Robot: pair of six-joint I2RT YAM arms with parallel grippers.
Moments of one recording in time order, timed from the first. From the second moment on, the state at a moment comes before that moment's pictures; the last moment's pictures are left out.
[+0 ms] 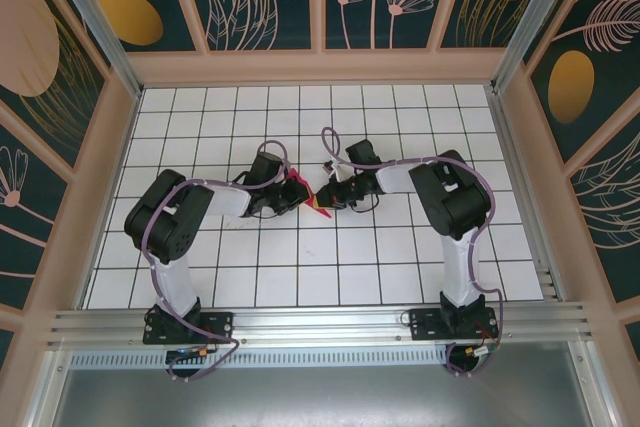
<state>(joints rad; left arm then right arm) -0.51 1.88 0.84 0.21 0.43 -0.97 0.53 2.05 1.10 -0.10 -0.86 0.44</state>
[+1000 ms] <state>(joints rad) -0.51 1.88 0.85 0.18 0.41 -0.97 0.52 1.92 1.05 -0.18 -0.73 0.44</state>
